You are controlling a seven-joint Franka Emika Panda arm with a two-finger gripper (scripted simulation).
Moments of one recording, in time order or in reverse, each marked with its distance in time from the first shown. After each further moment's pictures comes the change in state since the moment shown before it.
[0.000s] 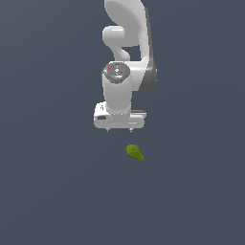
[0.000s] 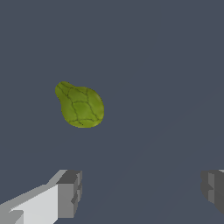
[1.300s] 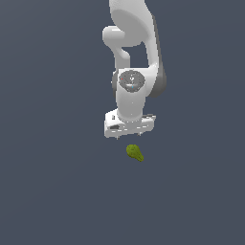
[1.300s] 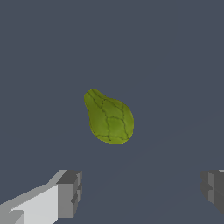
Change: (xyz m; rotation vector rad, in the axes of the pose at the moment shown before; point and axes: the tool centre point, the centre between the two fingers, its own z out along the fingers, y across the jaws) arm 0.023 -0.040 0.012 0.003 0.018 -0.187
